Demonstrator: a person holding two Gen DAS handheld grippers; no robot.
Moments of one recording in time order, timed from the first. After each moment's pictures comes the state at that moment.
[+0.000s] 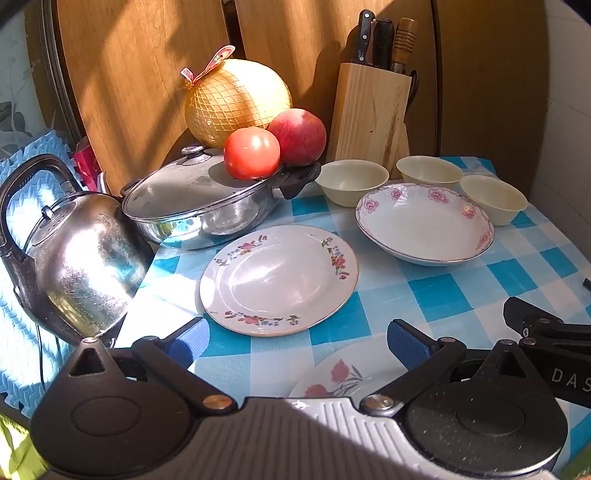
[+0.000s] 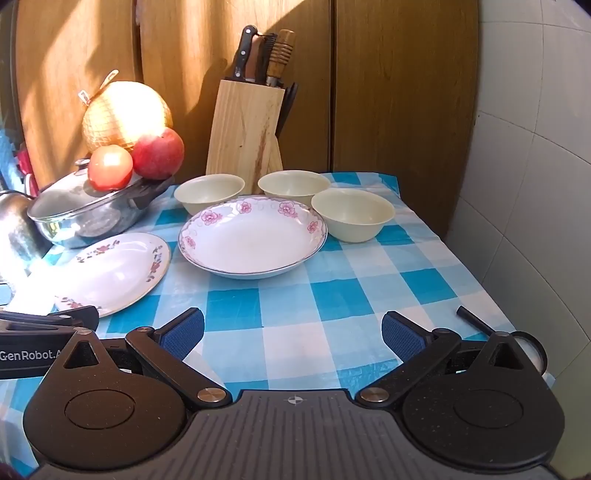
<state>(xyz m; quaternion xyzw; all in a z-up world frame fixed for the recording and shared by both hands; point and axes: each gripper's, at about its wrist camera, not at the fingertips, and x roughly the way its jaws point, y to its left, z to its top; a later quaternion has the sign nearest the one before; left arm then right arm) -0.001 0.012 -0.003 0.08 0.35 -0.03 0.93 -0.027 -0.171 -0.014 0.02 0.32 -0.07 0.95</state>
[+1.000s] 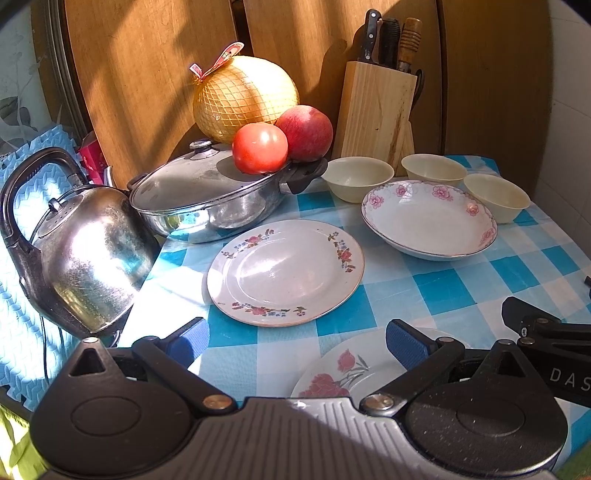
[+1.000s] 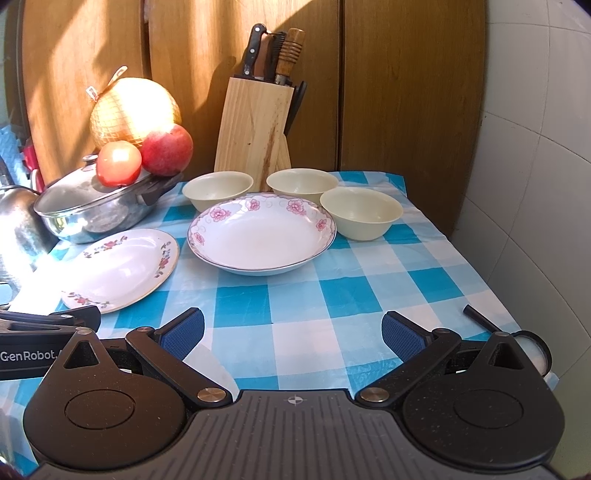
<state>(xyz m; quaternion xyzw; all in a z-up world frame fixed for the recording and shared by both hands) -0.008 0.016 -0.004 0.08 0.35 -0.02 0.93 -0.029 -0.167 -0.014 0.02 0.32 -0.06 0.94</state>
